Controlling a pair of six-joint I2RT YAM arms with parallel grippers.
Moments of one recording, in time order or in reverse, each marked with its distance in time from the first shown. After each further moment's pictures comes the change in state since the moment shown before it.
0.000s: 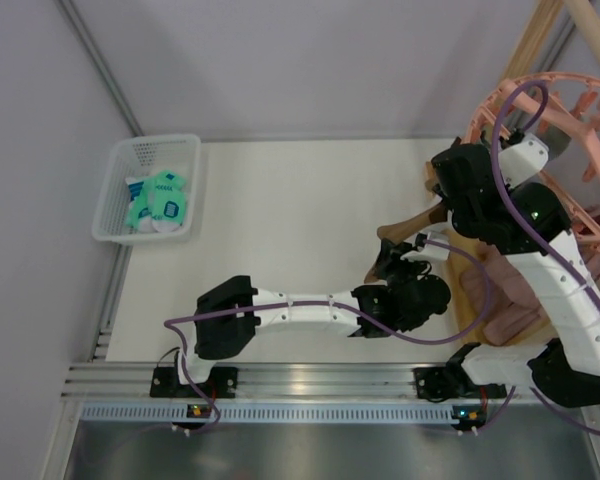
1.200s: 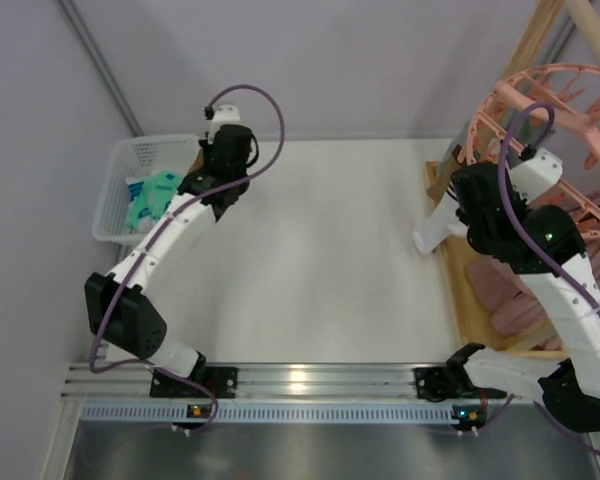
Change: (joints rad) left arm 0.937 -0.449 -0.132 -0.490 0.580 -0.167; right arm -0.079 -0.140 -0.178 0.034 -0.009 -0.135
